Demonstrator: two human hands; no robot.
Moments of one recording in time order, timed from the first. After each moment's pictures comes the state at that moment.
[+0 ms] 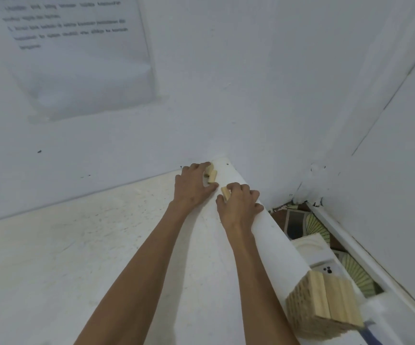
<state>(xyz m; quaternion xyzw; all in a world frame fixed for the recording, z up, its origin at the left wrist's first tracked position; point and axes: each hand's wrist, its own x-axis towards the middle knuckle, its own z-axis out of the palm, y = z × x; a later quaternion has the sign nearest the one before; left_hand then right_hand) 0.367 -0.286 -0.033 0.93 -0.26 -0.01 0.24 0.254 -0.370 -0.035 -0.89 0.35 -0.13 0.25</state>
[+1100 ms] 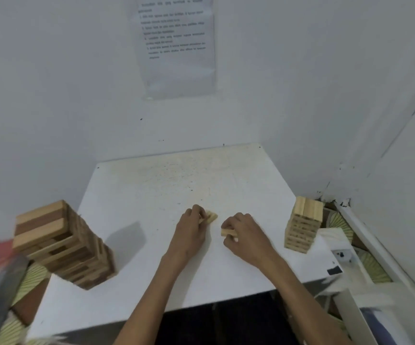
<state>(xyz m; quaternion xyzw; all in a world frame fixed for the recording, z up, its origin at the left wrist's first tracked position) 0.099 -0.109 -0.032 0.92 -0.18 -0.01 0.35 0.046 -0.298 -0.032 -0.96 -0.06 -0.05 0.29</state>
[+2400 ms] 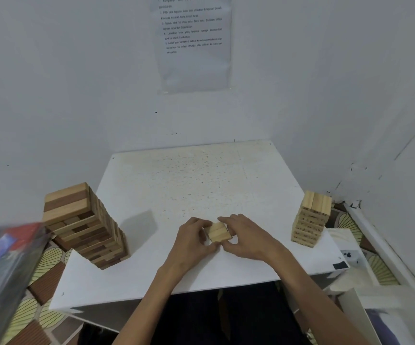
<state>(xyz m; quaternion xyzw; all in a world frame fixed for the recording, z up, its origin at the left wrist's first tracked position) 0.046 -0.081 -0.034 0.91 -0.16 -0.02 0.39 0.034 -0.286 -0.019 -0.95 -0.17 0.06 0.27</state>
